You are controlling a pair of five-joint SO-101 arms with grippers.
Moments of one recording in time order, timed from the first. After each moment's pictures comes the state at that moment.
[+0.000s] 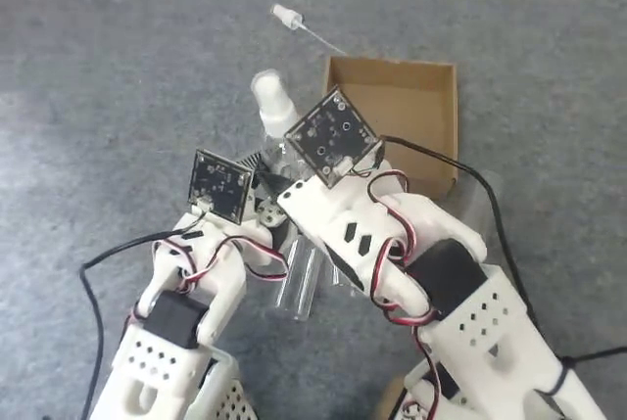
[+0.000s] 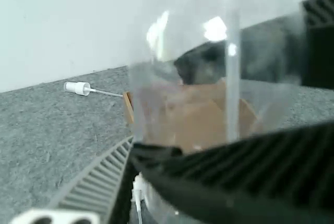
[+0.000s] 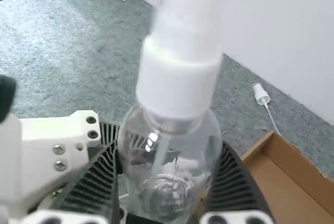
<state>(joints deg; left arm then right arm) 17.0 -74.2 73.0 32.9 5.9 -44.8 -46.9 28.6 52.7 7.4</state>
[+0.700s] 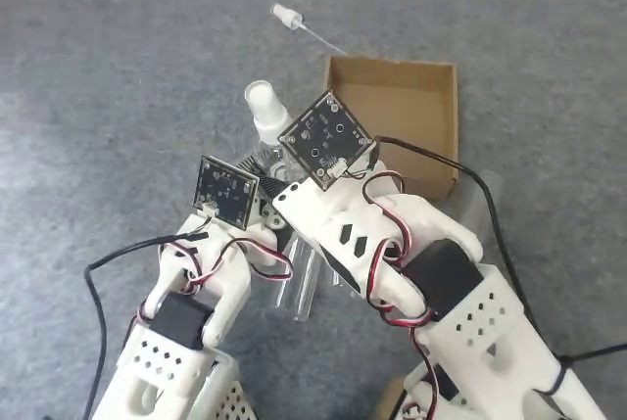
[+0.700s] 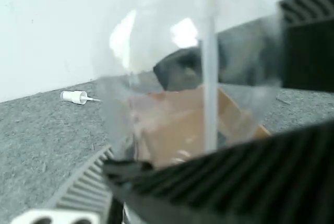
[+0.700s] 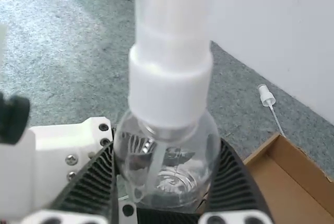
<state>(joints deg) 17.1 -74.1 75.8 27.7 5.8 -45.5 -46.8 28.6 52.6 7.6</state>
